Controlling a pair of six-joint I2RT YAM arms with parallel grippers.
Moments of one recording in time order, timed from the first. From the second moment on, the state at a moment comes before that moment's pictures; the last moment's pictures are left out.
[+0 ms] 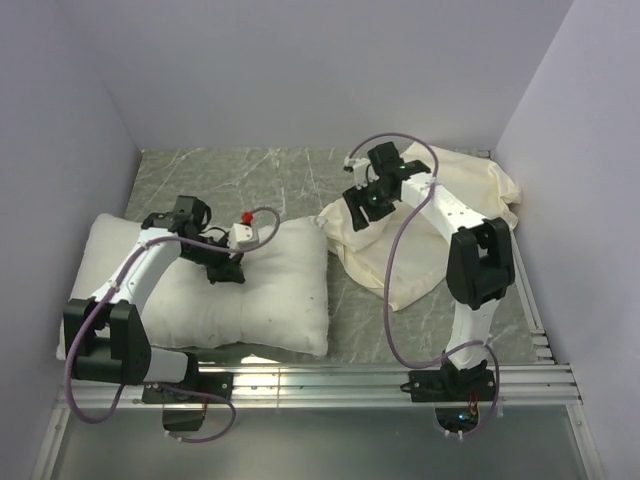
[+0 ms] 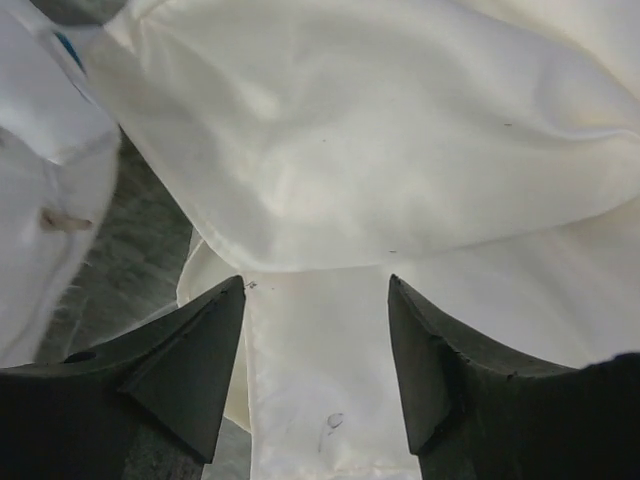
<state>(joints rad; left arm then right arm) -0.15 1.34 0.99 -0.98 0.74 1.03 0.35 1.89 1.63 -0.82 -0.28 -0.19</state>
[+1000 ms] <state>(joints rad) 0.06 1.30 1.01 -1.16 0.75 1.29 0.46 2.23 2.04 -0.61 -0.30 -0.12</state>
